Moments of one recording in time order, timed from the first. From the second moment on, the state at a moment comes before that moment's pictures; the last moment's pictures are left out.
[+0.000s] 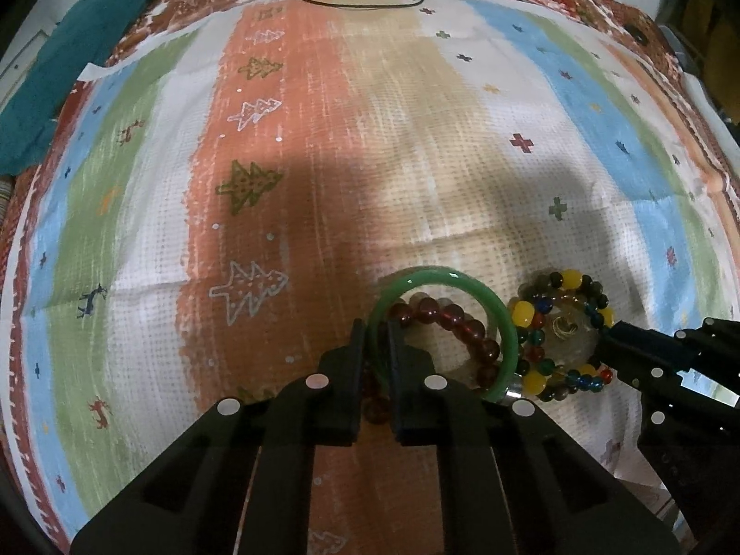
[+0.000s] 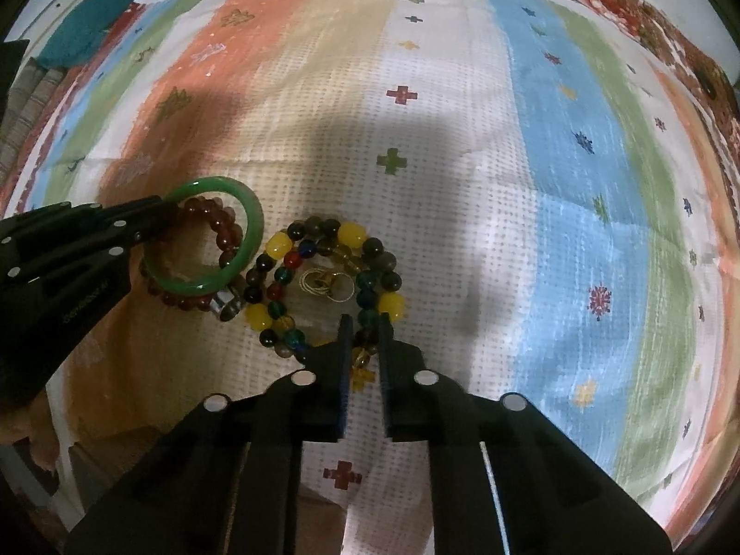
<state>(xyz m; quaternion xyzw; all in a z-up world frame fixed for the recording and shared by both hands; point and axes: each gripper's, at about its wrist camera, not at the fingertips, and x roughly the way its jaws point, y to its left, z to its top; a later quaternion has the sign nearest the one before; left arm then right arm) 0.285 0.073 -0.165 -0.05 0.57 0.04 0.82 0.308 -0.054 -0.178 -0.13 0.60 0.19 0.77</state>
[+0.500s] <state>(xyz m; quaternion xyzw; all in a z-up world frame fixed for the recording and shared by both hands) 0.273 0.066 -0.132 -0.05 0.55 0.05 0.83 0.299 -0.063 -0.144 -0.13 0.56 0.21 0.79</state>
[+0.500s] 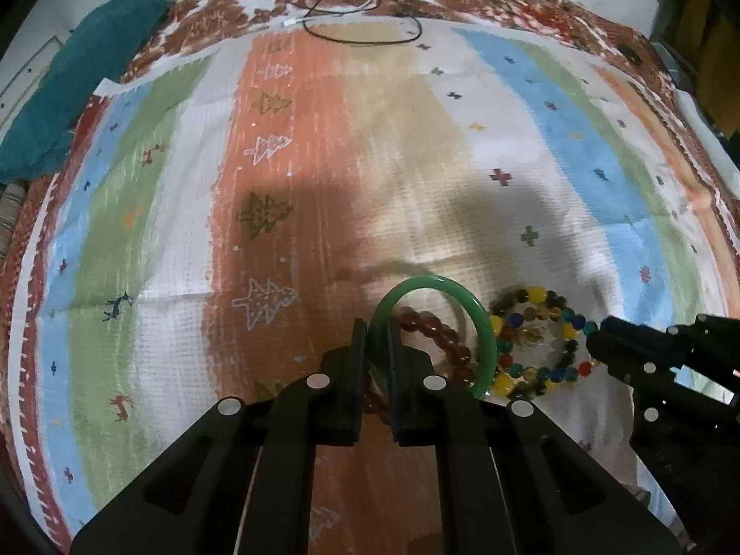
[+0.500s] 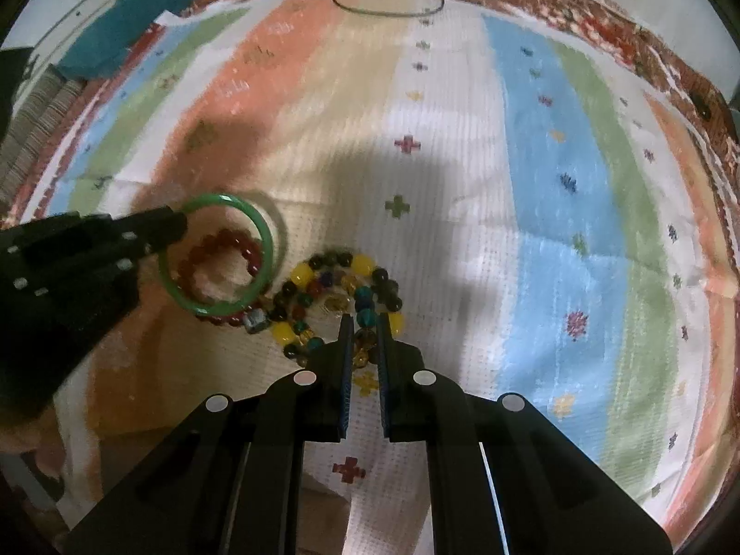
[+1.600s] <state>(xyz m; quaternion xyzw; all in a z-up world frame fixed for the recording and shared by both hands) 0.226 0.050 -0.073 -0.03 0.50 0.05 0.87 0.262 -0.063 -0.090 -0.13 0.49 0.23 0.83</state>
